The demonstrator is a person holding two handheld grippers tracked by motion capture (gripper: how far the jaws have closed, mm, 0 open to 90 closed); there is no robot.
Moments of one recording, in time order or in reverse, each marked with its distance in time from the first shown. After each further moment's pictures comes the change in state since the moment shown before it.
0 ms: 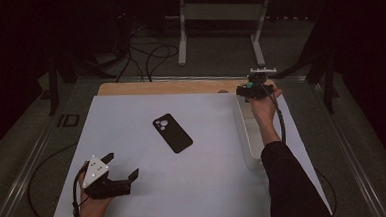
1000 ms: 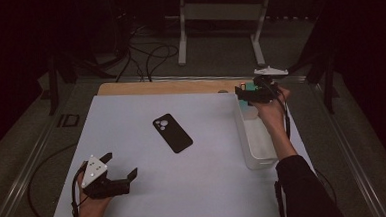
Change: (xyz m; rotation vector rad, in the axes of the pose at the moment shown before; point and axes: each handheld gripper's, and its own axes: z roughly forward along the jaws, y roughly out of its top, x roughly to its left) left arm 0.001 0.001 -0.002 0.003 0.020 -0.008; right arm 0.010 0.000 -0.074 -0.140 0.198 -0.118
